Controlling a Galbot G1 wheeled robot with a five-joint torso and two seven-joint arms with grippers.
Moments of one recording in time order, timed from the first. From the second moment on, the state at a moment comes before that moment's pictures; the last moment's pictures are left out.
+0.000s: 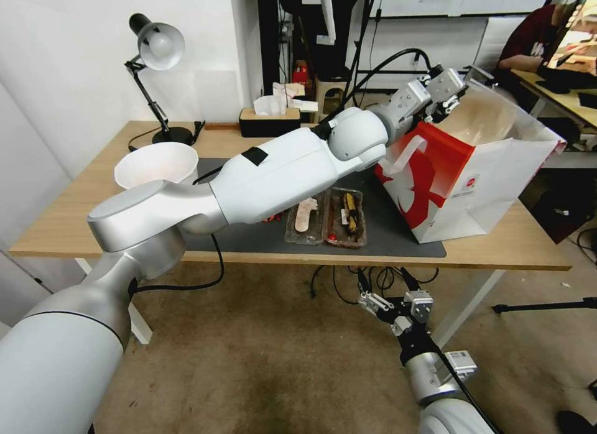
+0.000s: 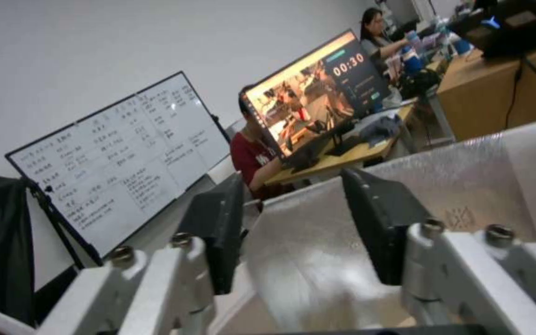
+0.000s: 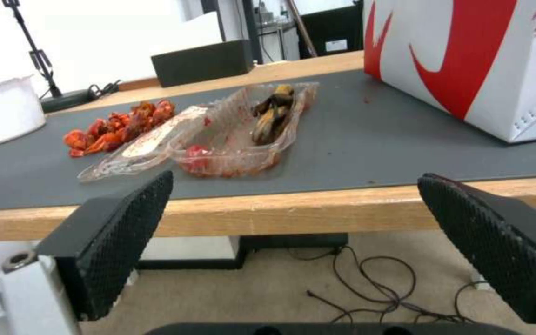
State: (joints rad) left arm -0.24 -1.47 0.73 -1.29 -0.73 0.14 -0.11; right arm -1.69 1.34 0.40 2.12 0.28 0.09 0.06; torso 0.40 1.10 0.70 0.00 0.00
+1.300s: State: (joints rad) left arm 1.24 -0.91 -0.25 -2.08 -0.45 0.02 -0.17; right arm -1.69 1.34 0.40 2.12 0.28 0.09 0.06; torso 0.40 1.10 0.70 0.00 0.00
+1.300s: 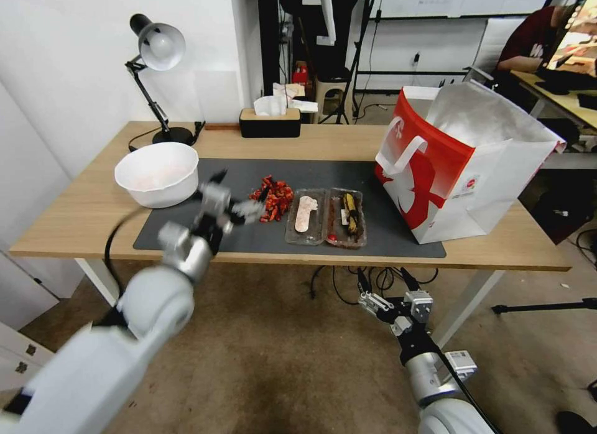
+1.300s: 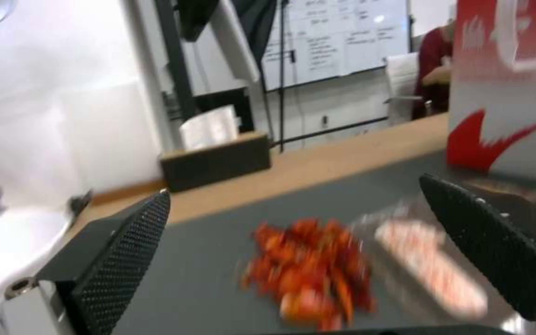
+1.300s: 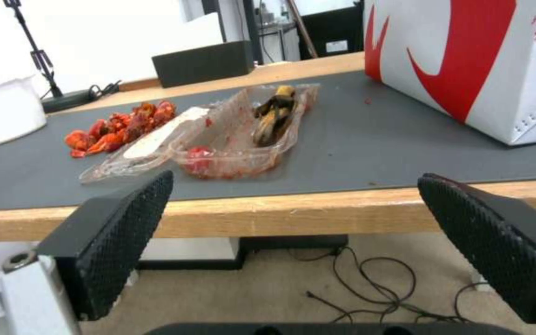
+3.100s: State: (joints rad) left arm 1.64 -1.10 -0.43 -2.10 -0.29 -0.08 -0.30; right arm -1.69 1.34 0.40 2.12 0.28 0.09 0.06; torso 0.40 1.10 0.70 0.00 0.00
